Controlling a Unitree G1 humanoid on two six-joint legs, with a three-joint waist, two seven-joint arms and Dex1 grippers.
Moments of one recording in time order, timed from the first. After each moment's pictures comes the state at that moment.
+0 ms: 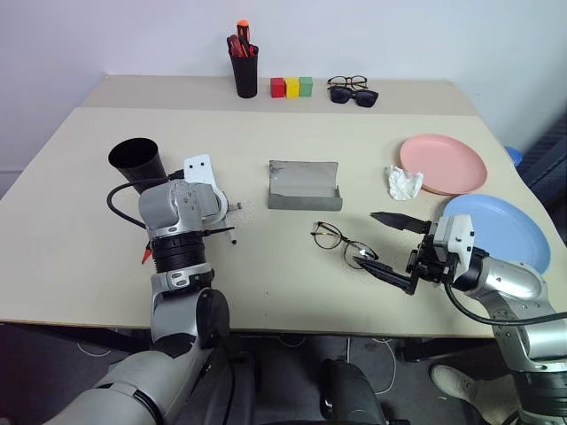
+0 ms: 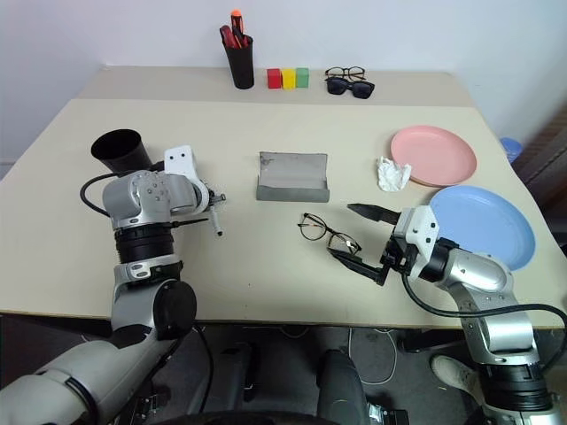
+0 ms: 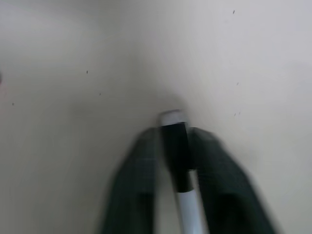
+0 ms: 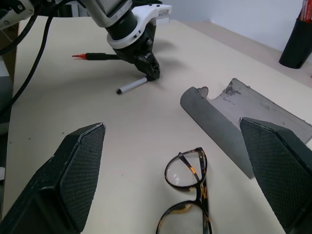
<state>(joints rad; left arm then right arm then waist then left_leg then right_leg) -0.95 0.00 0.46 0.18 -0.18 1.43 0.34 -0.07 -0.64 -0.16 -0.28 0.49 0.13 1.02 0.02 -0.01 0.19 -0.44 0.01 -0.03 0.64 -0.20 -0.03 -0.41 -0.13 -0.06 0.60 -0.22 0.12</state>
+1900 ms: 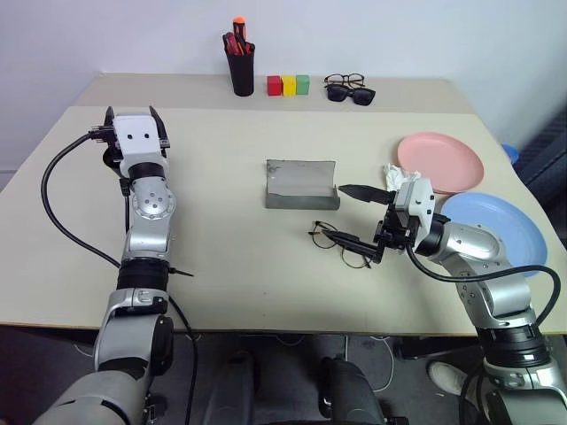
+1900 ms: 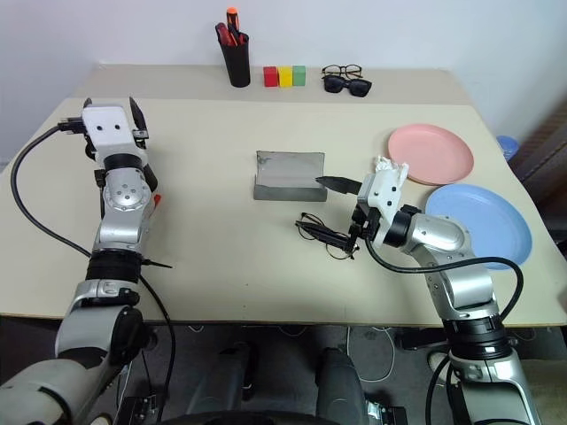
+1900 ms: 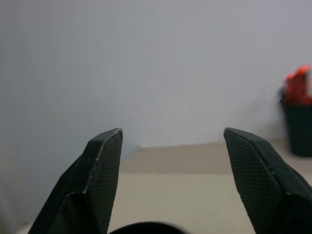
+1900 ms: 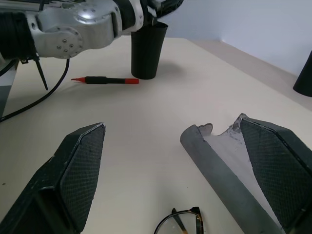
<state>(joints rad) -0.68 0.29 0.18 0.31 -0.01 -0.09 0.22 -0.33 -0.58 -0.02 -0.20 0.45 0.21 0.97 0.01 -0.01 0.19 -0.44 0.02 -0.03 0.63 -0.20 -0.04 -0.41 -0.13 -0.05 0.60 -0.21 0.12</state>
